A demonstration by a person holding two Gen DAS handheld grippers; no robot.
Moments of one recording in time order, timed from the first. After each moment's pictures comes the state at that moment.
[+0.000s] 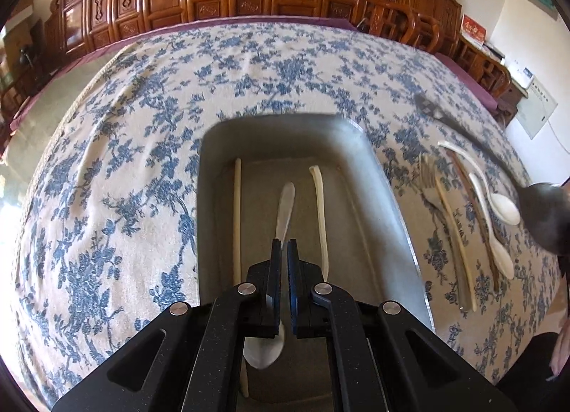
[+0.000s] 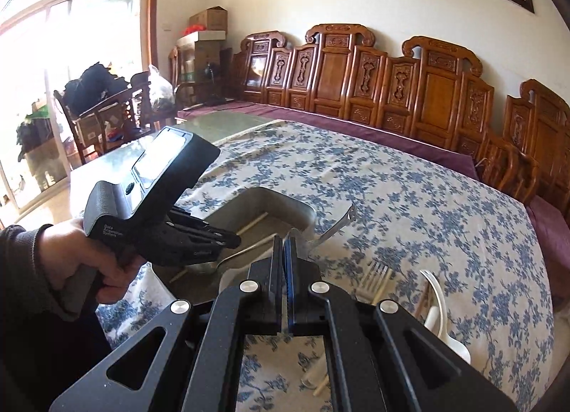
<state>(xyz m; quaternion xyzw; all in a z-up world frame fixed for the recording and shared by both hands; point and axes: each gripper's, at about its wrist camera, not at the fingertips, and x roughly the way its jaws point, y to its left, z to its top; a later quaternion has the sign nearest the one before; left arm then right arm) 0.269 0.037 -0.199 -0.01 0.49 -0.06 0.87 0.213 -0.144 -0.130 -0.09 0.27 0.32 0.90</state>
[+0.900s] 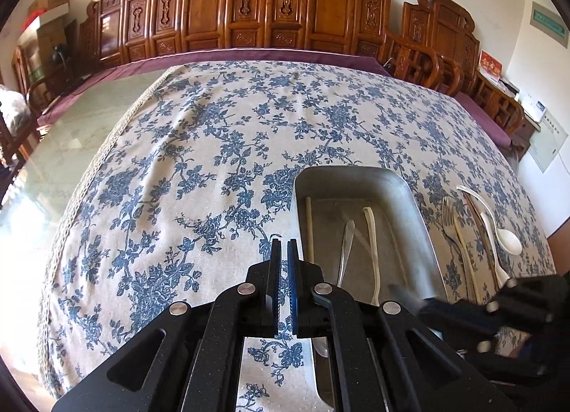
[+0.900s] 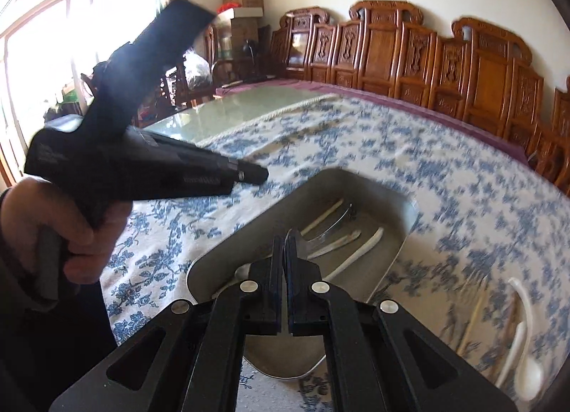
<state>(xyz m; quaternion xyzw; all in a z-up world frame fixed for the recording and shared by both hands) 0.255 0.090 -0.165 -0.03 0.44 -0.02 0.90 0.231 -0.062 -0.186 -0.08 0.33 0.39 0.85</state>
